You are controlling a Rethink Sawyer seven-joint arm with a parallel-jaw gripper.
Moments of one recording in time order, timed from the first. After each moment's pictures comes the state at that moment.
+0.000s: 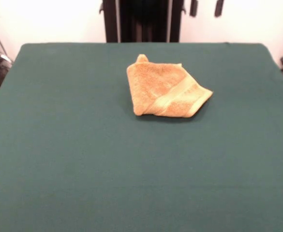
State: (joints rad) arm 0.03 -0.95 -0.06 2.12 0.00 0.24 1.57
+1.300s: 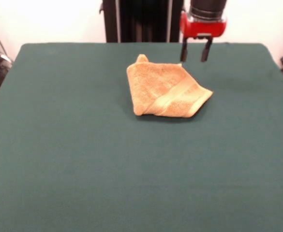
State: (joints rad) arm 0.07 -0.61 -0.11 2.03 0.00 0.09 1.57
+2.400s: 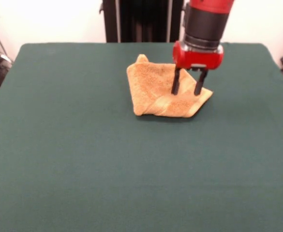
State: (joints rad) arm 0.08 -0.48 -0.17 1.76 0.00 0.10 1.57
